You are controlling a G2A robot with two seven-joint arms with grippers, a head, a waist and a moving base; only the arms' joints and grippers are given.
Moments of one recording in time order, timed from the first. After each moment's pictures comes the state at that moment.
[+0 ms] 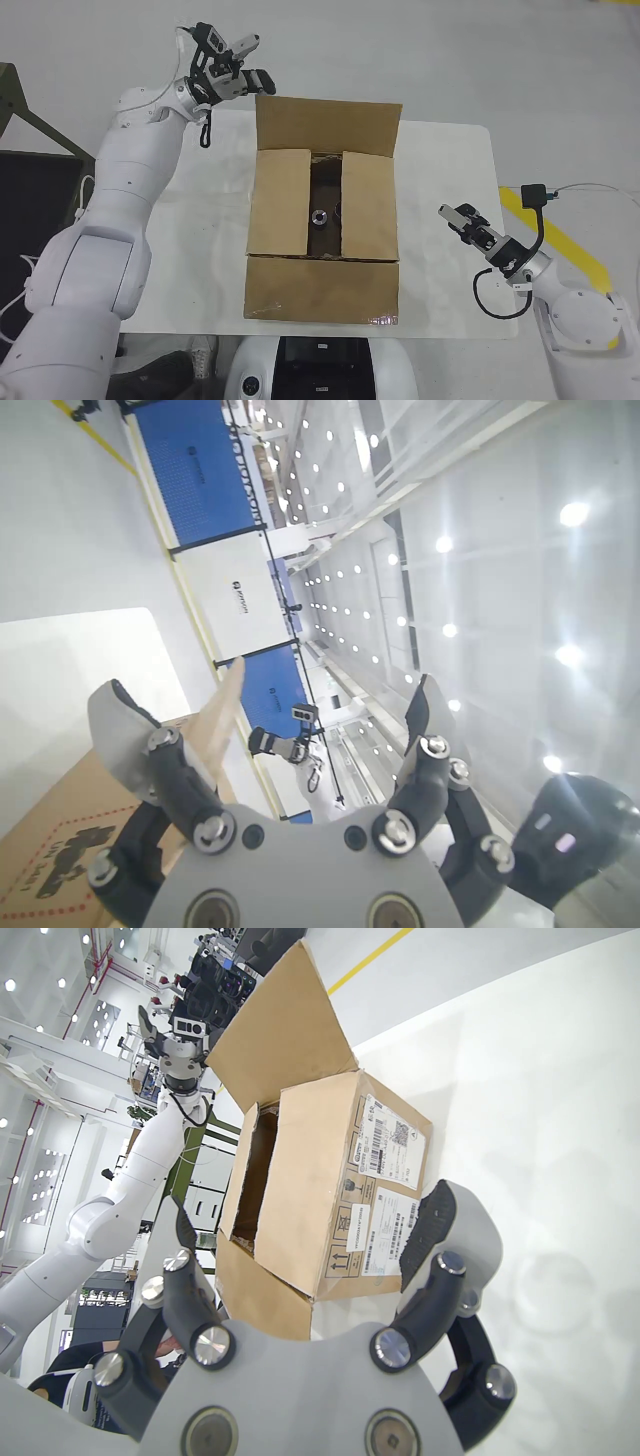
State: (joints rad) left arm 0.36 -1.21 -1.08 -0.50 -0.82 -0.45 -1.31; right arm -1.69 -1.11 1.68 -2.01 -0.10 -0.18 0.70
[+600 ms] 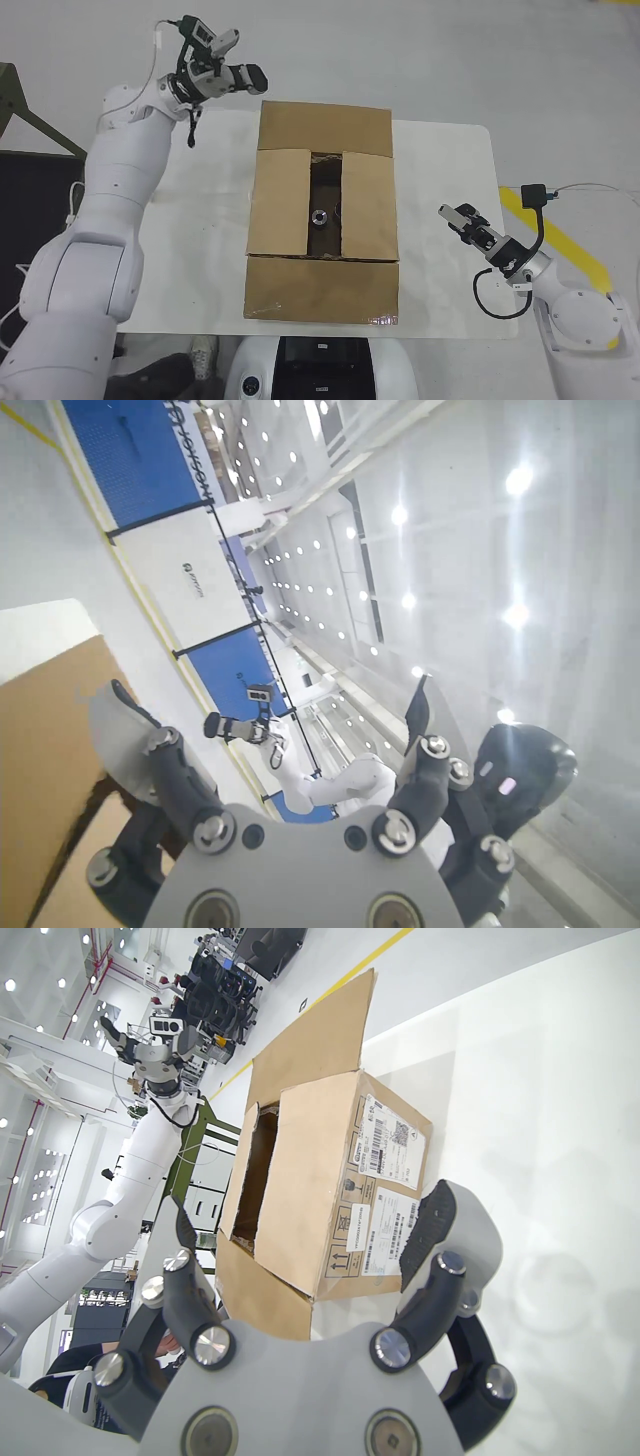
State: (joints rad) left arm 0.39 -1.18 -1.16 -0.55 -0.80 -0.44 -1.37; right arm -1.69 -1.11 1.68 -2.01 -0.10 -0.18 0.70
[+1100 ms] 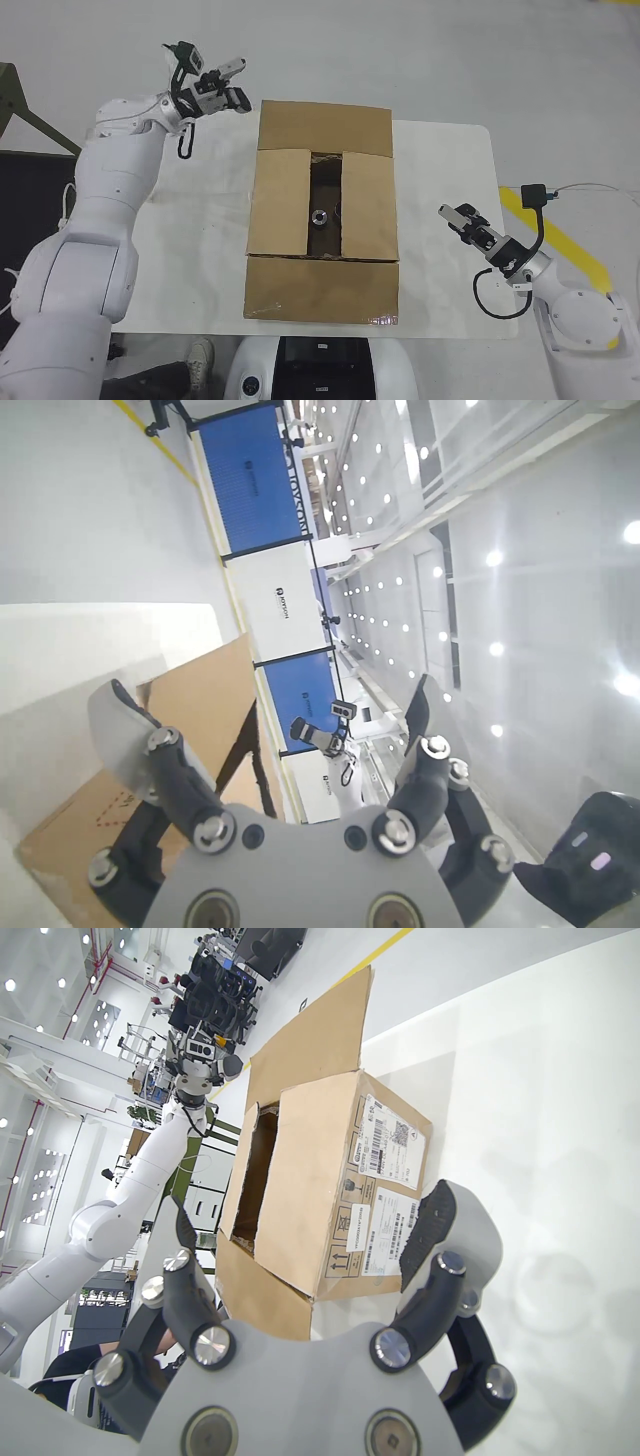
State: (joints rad) left arm 0.39 -1.16 -1.12 -0.45 -0.53 -0.48 -1.22; right arm -1.69 -1.11 1.68 -2.01 -0.10 -0.18 0.70
